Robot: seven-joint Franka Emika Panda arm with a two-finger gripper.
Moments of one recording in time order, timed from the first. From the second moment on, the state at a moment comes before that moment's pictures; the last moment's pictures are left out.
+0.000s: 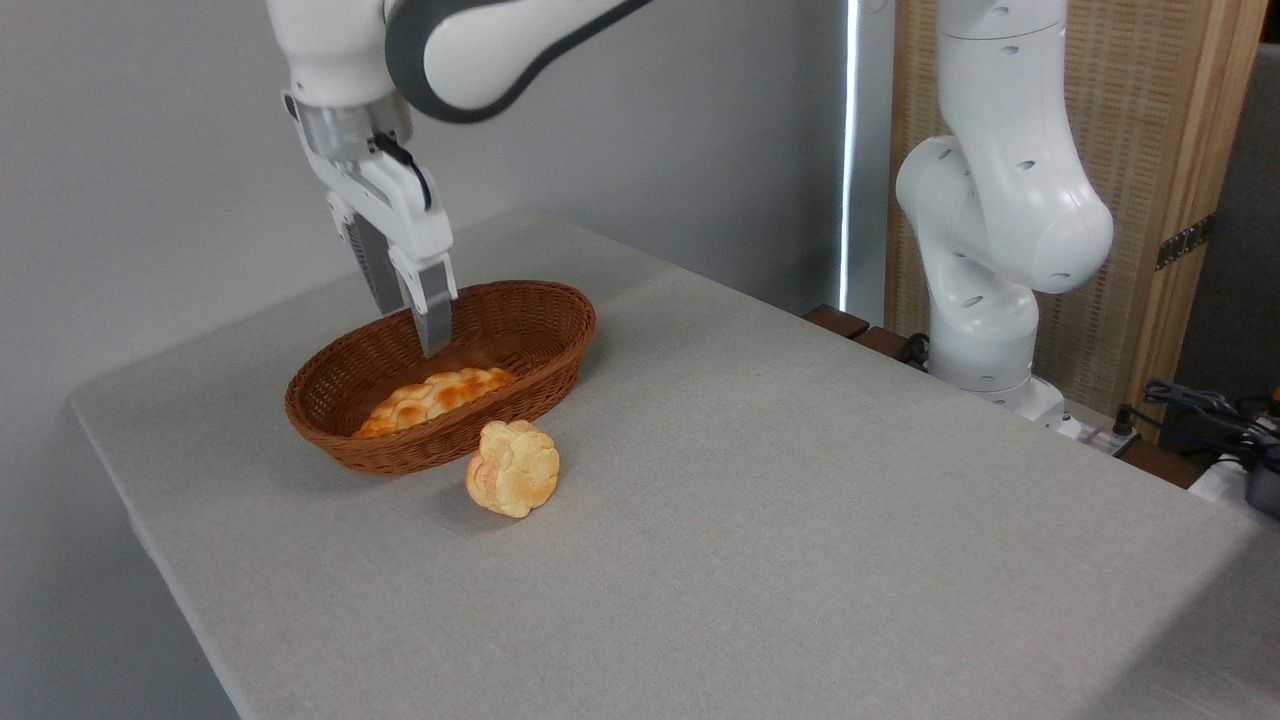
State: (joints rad) arm -0.30 0.10 -0.17 -1.77 -0.16 1.92 0.37
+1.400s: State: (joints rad) arm -0.32 0.12 -0.21 -1.98 -0.06 2.18 0.37
